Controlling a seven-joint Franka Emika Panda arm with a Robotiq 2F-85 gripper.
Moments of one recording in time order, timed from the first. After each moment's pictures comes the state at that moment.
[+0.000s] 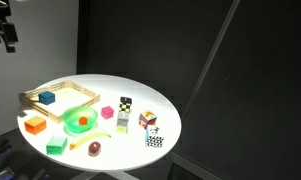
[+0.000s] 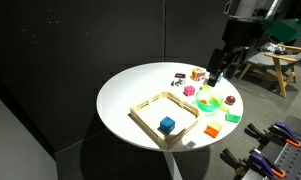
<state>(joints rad) 0.18 -0.52 0.24 -2.61 0.20 2.18 0.31</state>
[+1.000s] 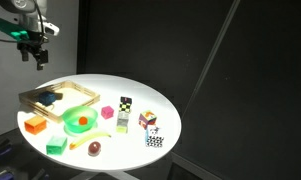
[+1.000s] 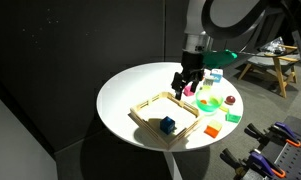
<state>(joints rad) 0.18 -0.02 0.20 -2.36 0.18 2.35 0.18</state>
